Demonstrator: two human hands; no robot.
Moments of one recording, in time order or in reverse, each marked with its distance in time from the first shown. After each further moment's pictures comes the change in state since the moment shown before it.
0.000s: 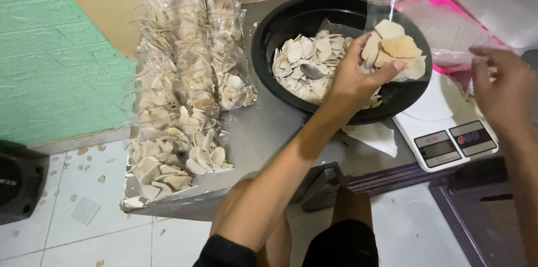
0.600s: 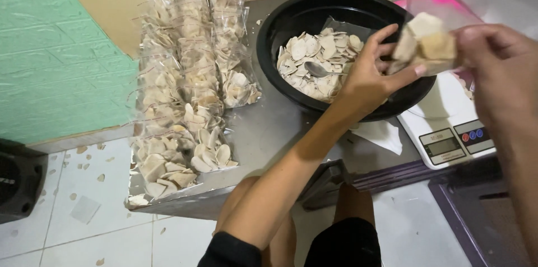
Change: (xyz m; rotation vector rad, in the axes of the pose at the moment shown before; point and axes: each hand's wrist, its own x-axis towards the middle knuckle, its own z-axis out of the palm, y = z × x) left_hand -0.008 0.008 0.004 -0.055 -0.096 0.065; right_hand 0.030 -0.086 -0.012 0.696 0.041 0.411
